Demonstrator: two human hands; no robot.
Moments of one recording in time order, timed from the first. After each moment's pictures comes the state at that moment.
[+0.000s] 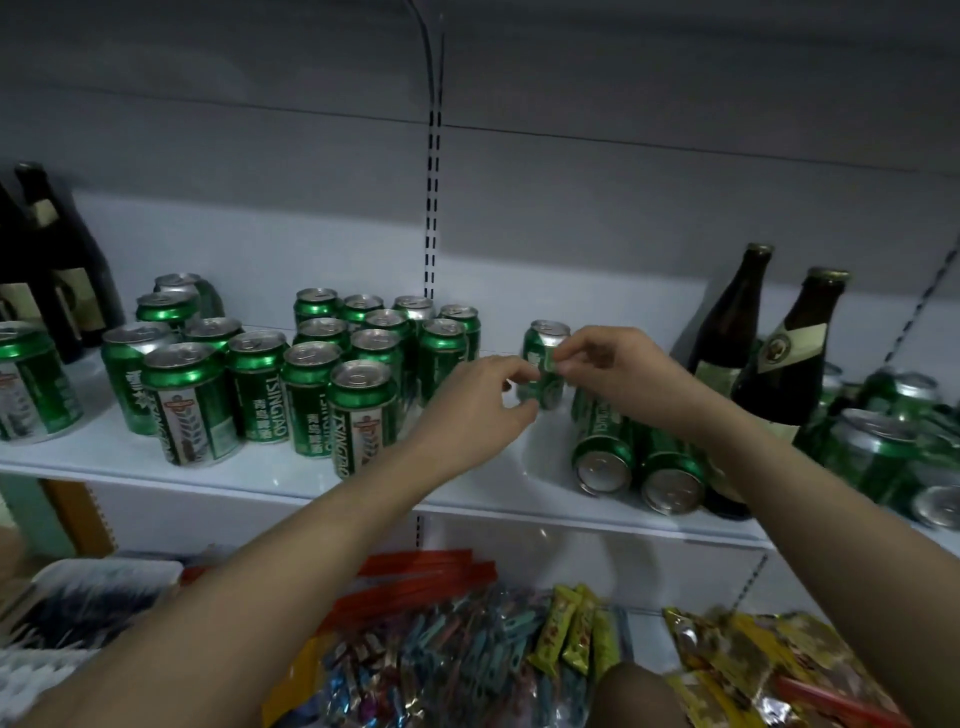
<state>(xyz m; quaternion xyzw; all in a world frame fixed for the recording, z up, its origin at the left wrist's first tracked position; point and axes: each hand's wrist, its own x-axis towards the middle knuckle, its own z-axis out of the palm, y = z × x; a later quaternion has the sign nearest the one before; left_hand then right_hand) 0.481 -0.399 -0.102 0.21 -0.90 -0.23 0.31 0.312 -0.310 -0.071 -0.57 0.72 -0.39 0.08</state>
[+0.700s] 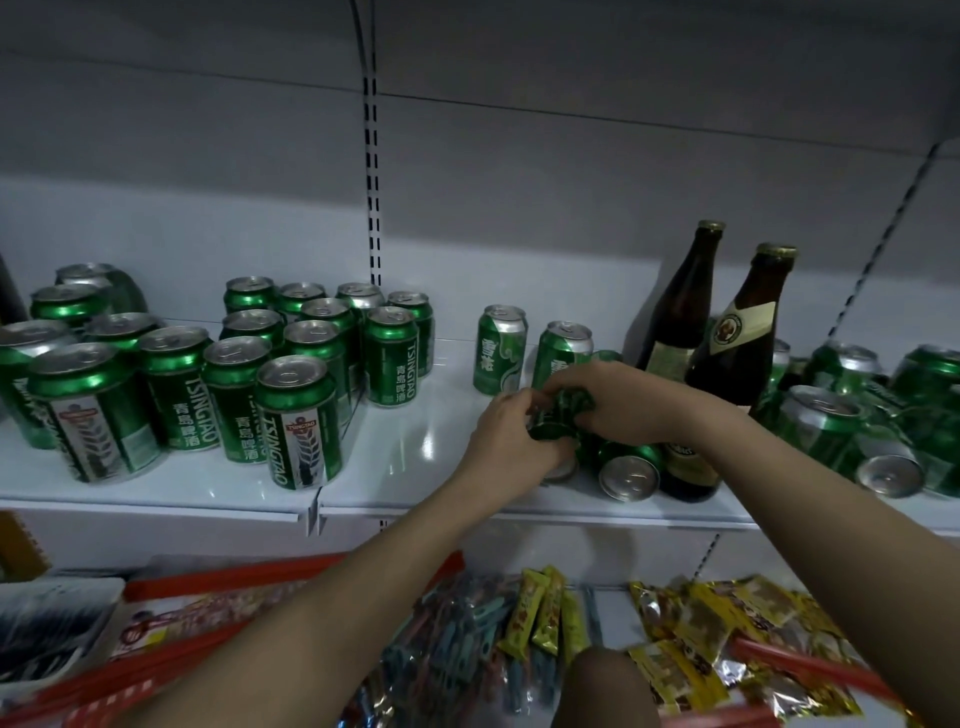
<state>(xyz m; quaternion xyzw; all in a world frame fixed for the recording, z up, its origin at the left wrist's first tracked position) 0.411 -0.363 -0.148 0.24 -0.83 -0.43 0.27 0.284 -0.281 -0.076 -0.62 0.78 -0.05 0.05</state>
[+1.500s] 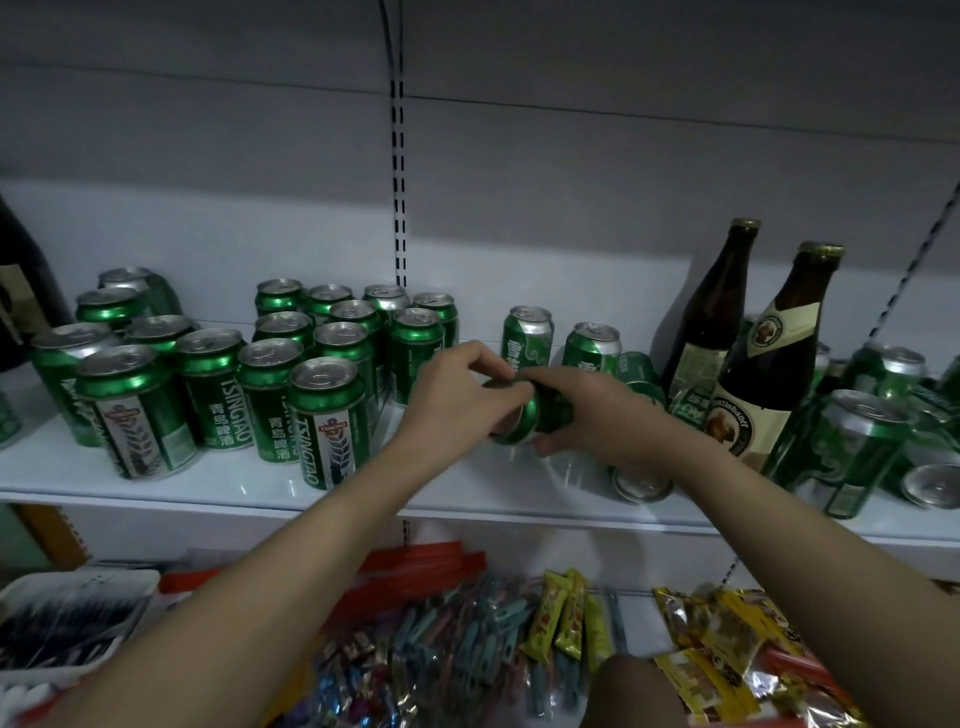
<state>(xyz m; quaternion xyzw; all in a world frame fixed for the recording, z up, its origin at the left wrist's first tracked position) 0.457 -0.403 -0.111 0.27 -0.79 -0.39 0.39 0.303 -0.307 -0.107 -0.66 0.72 -0.22 0.06</state>
